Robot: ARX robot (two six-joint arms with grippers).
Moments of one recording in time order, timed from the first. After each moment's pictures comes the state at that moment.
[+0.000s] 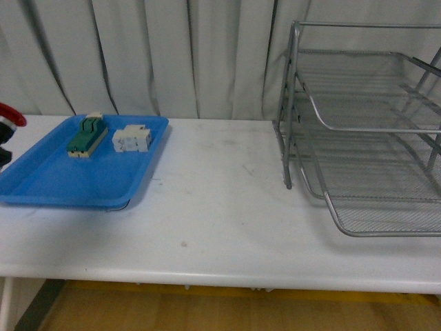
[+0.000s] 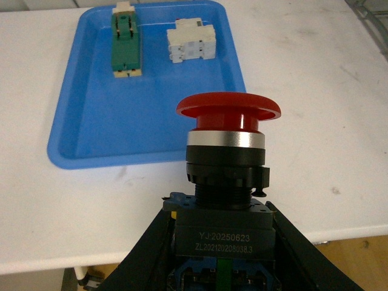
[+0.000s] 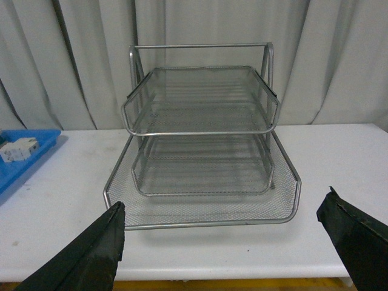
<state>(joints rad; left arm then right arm) 0.04 1.33 0.56 0.25 0.13 0.11 0.00 0.00 0.01 0.00 0.00 0.00</state>
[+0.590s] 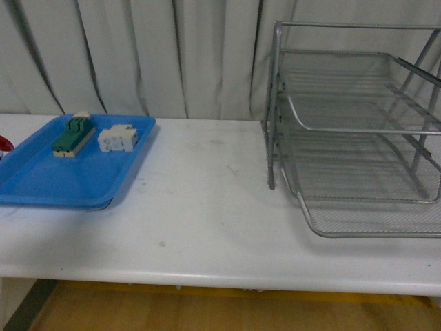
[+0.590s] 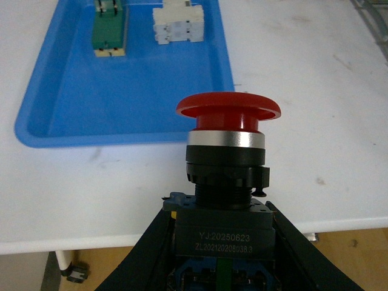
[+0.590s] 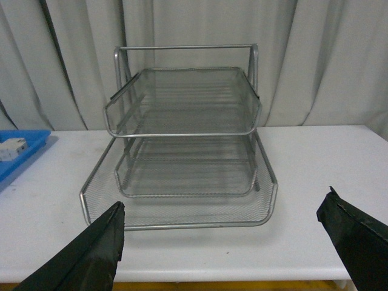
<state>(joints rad) 0.09 1.35 0.47 0.34 0.17 0.10 0.00 0.00 0.01 0.00 0.00 0.00</state>
